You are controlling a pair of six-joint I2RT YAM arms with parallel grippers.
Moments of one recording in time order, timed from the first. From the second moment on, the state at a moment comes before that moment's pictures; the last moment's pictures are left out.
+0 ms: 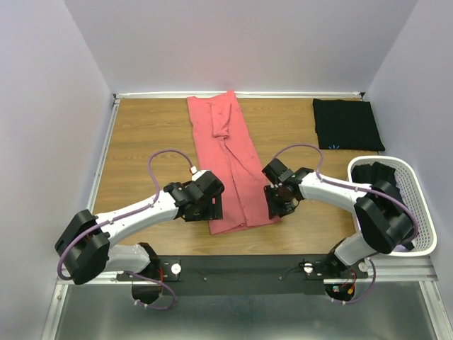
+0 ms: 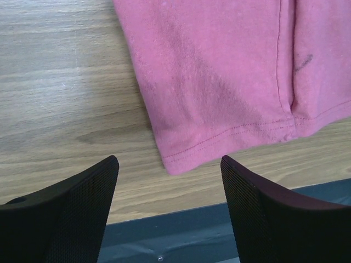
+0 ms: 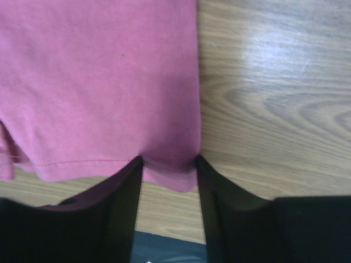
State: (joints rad) left arm -0.87 1.25 0.76 -0.67 -0.12 -0.87; right arm 0.70 1.53 0.84 -0.65 -0.01 0.52
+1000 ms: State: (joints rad) left arm -0.94 1.47 0.85 -0.74 -0.12 -0.90; right arm 0.69 1.51 0.80 -0.59 -0.07 0.50
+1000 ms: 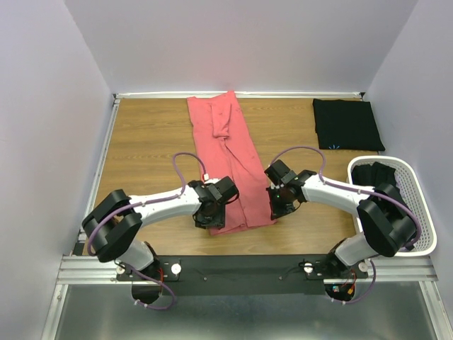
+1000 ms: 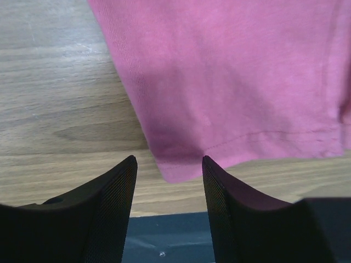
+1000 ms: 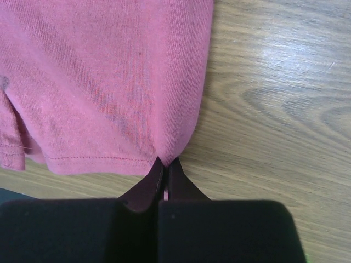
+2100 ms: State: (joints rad) left arm -1.04 1.37 0.78 -0.77 0.00 -0.88; right arm 0.69 1.41 0.80 -0.73 -0.19 0.49
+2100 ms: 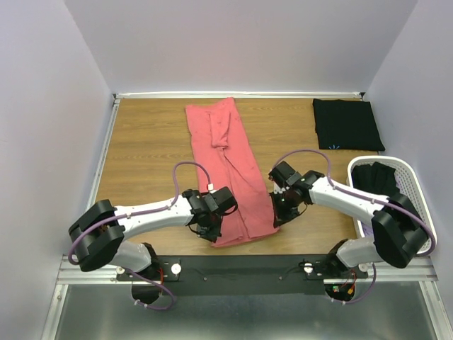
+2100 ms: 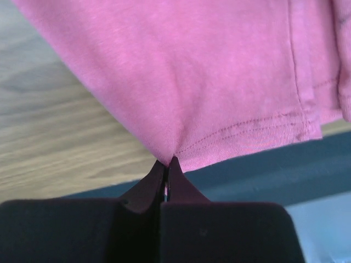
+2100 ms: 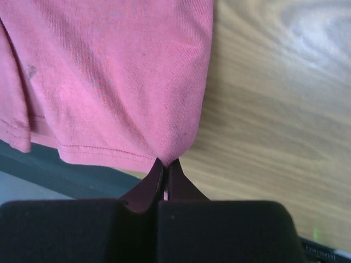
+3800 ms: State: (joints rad) left arm -0.43 1.72 1.08 -0.33 -0.23 -0.41; right arm 0.60 2.05 1.62 -0.59 0.22 0.23
